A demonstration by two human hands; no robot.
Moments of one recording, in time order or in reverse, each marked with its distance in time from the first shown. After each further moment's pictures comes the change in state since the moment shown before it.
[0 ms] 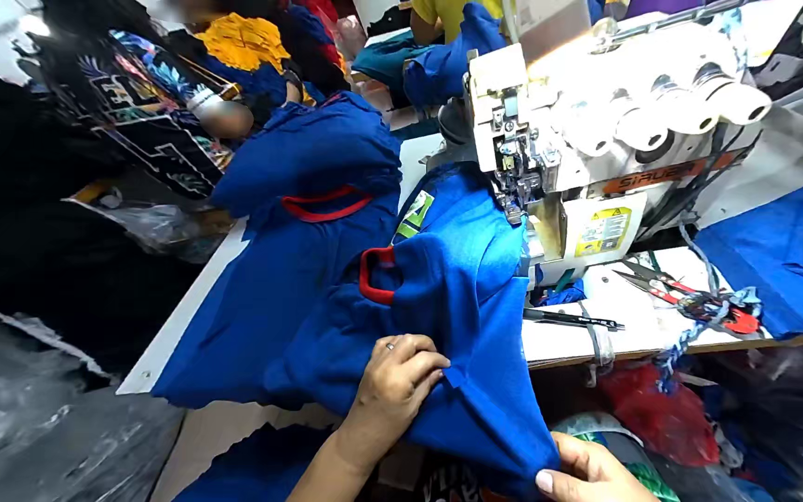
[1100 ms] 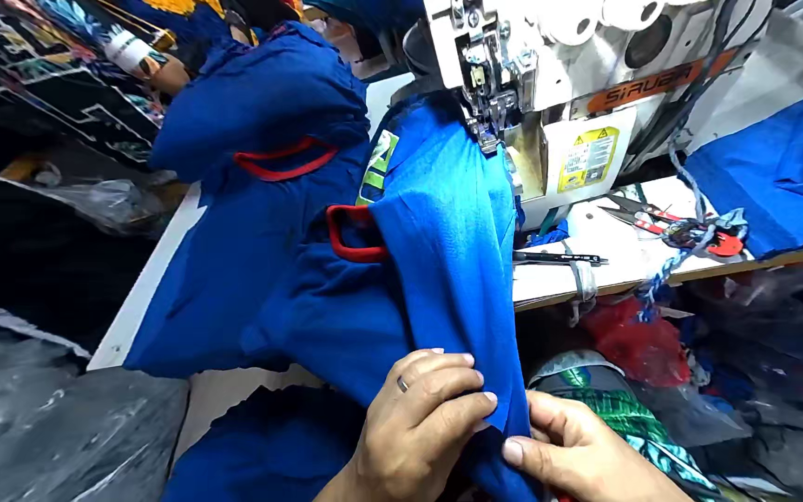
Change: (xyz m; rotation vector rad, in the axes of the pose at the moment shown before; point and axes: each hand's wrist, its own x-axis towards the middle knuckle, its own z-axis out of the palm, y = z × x) left_hand -0.015 0.084 -0.017 -0.219 0.007 0.161; right_hand -0.016 -0.012 0.024 0.114 -0.115 -0.066
